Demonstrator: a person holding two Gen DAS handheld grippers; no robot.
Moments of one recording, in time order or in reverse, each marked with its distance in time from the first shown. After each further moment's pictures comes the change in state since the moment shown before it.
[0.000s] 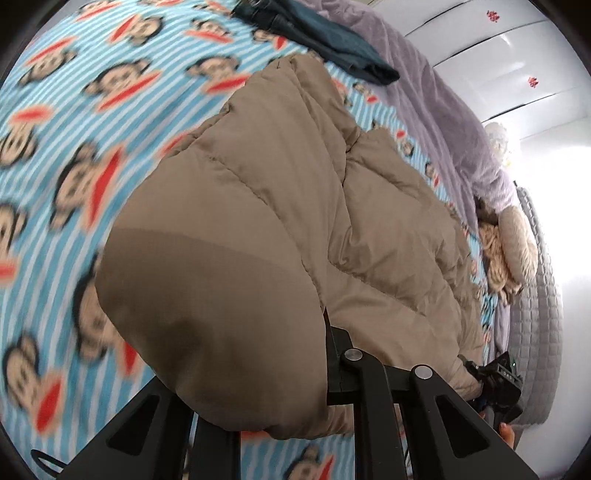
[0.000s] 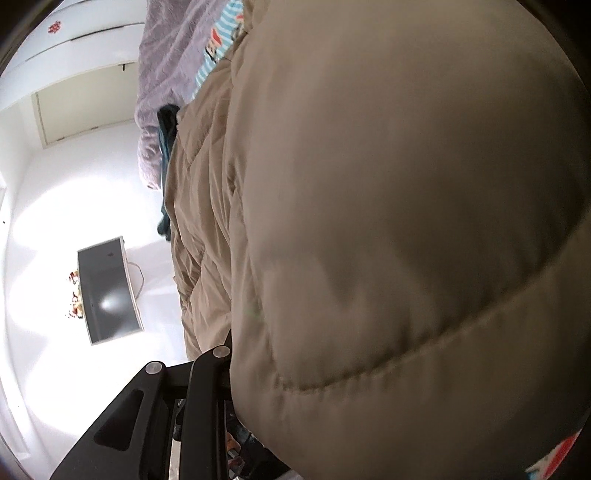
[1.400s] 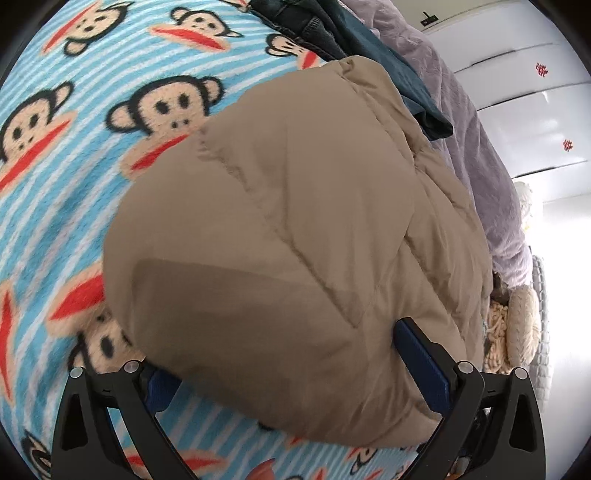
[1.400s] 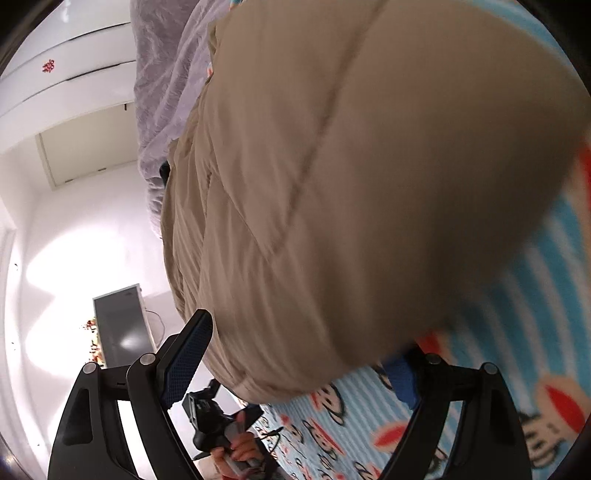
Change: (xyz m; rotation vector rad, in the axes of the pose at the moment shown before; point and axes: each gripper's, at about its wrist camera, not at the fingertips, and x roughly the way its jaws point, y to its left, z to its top) left arm 0.101 -0.011 0.147 -0.187 -0.077 0.003; right arm 0.048 0.024 0.125 0.075 -0.137 0.095
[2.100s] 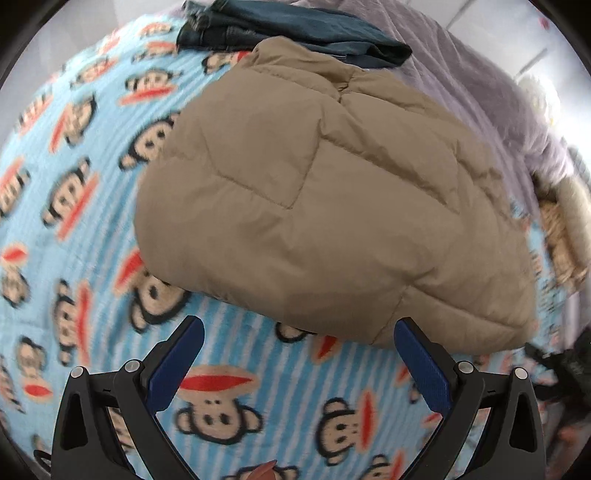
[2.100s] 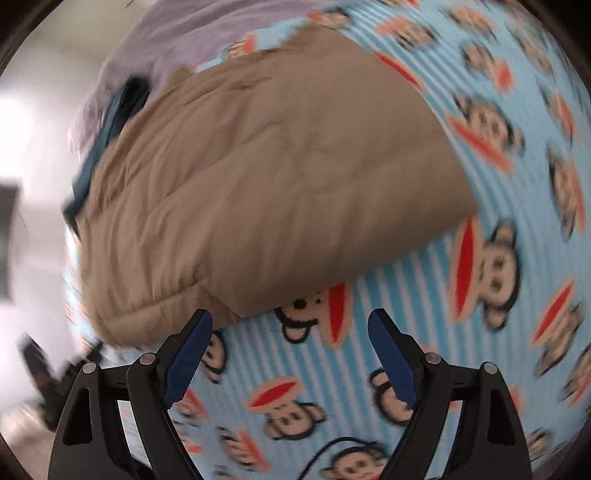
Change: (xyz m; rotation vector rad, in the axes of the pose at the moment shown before) left arm -0.040 -0.062 -0.054 0.313 0.074 0.244; right arm -0.044 0.049 -0.040 -0.313 -0.018 -0.533
